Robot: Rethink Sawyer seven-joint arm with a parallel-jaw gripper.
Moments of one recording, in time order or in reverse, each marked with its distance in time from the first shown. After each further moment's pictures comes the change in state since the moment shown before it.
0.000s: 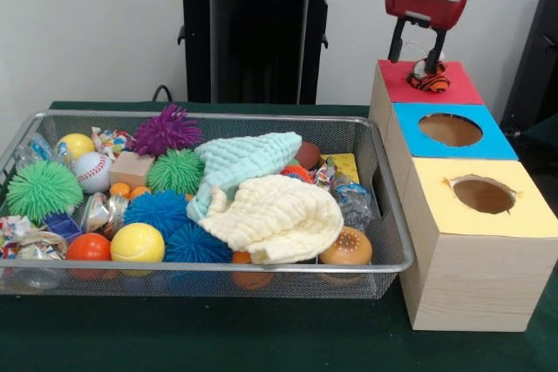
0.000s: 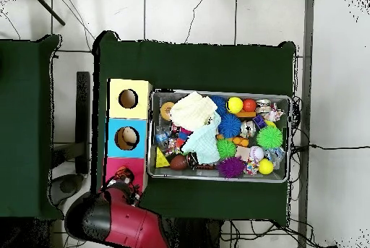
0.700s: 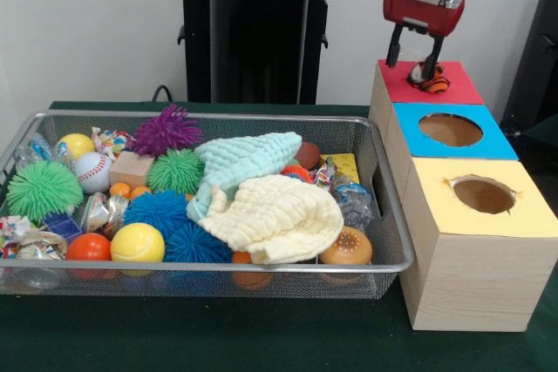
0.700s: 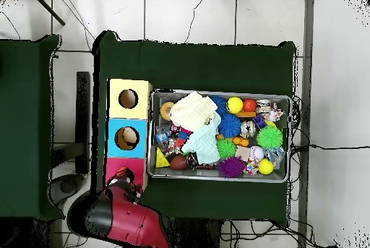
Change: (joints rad) arm -0.003 0.030 0.001 -0.011 0.000 0.000 0.000
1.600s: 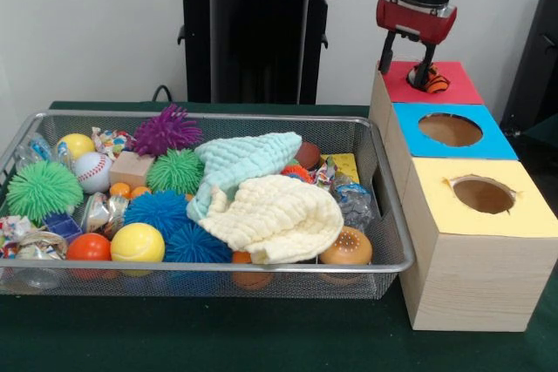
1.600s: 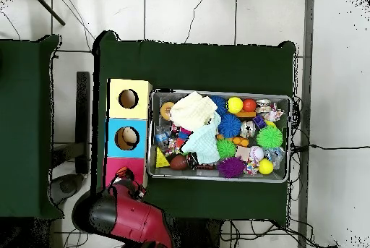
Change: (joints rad) arm -0.018 0.025 0.005 -0.005 0.000 0.000 0.000
